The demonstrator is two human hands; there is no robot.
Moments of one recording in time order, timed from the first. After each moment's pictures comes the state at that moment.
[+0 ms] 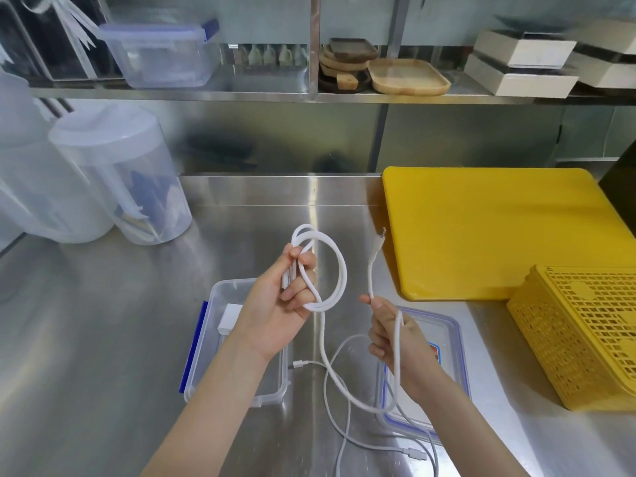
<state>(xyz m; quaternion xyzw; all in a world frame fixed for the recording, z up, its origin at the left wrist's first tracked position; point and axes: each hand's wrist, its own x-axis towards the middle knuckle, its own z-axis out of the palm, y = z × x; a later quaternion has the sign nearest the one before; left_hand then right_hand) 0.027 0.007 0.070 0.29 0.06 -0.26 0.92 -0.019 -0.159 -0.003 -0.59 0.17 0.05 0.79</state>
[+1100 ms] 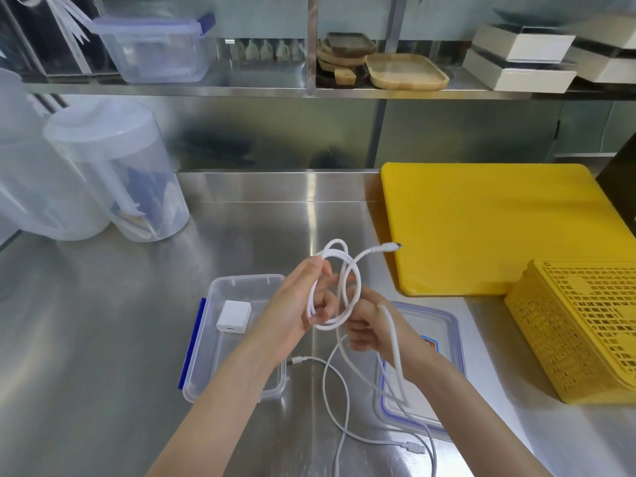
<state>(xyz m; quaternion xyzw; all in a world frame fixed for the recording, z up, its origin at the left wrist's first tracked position) 0.018 -0.005 0.057 0.58 -0.06 -0.23 0.78 -0.013 -0.143 0.041 -0.64 0.03 0.19 0.74</state>
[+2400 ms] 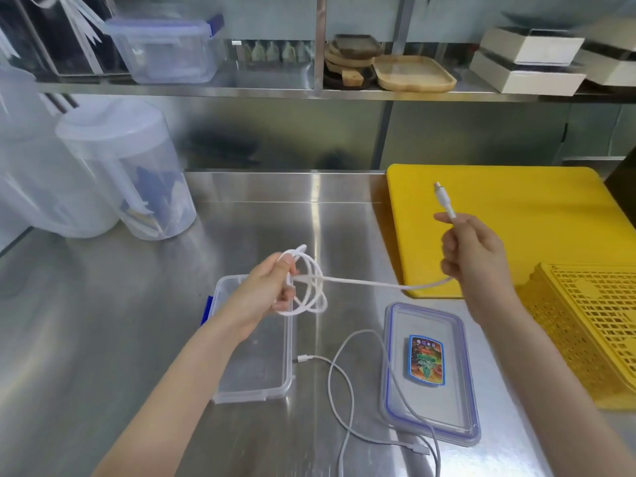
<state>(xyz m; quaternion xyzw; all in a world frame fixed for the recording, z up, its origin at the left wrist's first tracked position) 0.045 0.036 0.050 0.73 0.03 -0.17 0.66 0.016 -0.210 0.086 -0.70 0.14 -0.17 0.68</state>
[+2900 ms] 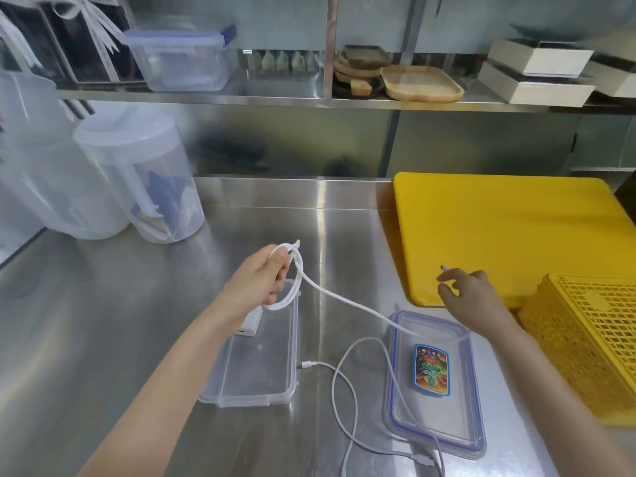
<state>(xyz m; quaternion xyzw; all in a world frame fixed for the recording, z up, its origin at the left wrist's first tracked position) 0.051 0.050 0.064 0.79 -0.02 -0.10 0.61 0.022 -0.247 0.026 -0.96 0.15 -0.01 0.25</state>
